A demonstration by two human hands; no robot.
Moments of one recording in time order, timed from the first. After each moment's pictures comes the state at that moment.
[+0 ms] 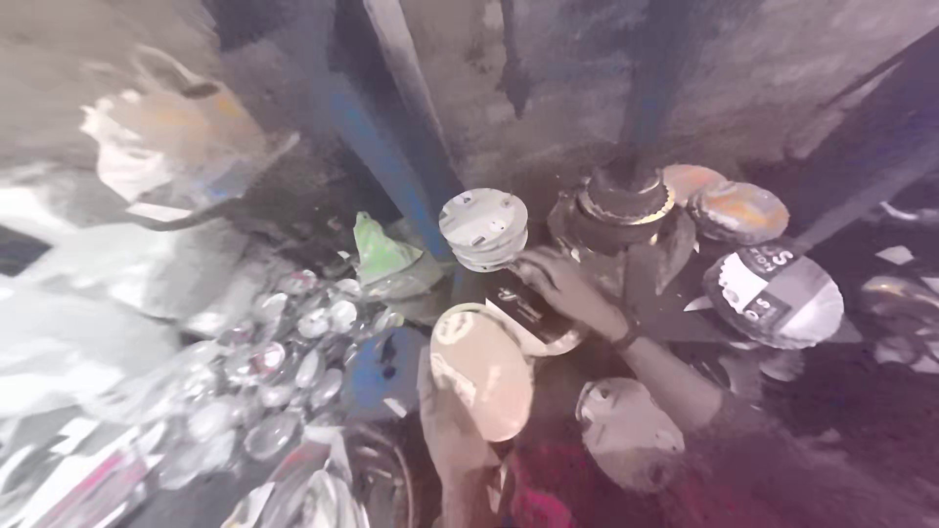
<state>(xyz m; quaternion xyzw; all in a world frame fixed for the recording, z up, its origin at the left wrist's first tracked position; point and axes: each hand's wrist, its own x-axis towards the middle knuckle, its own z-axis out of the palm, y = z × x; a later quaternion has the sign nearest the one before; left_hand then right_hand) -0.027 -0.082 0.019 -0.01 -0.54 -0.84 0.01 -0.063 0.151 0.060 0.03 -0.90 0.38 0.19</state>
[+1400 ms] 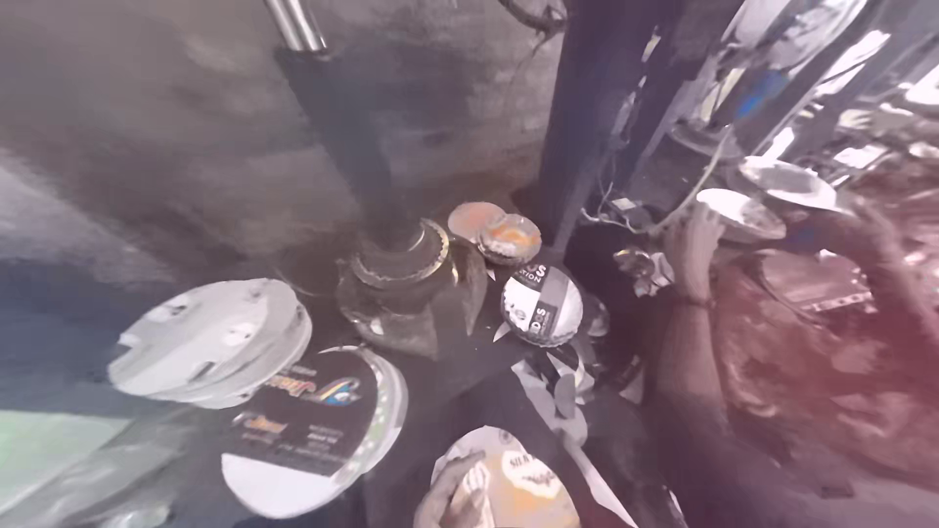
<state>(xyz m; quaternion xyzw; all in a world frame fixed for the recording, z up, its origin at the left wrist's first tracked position) 0.049 0.013 -0.022 -0.31 -0.58 -0.64 -0.40 0.243 0.463 0.113 -0.60 -0.70 0.06 0.38</state>
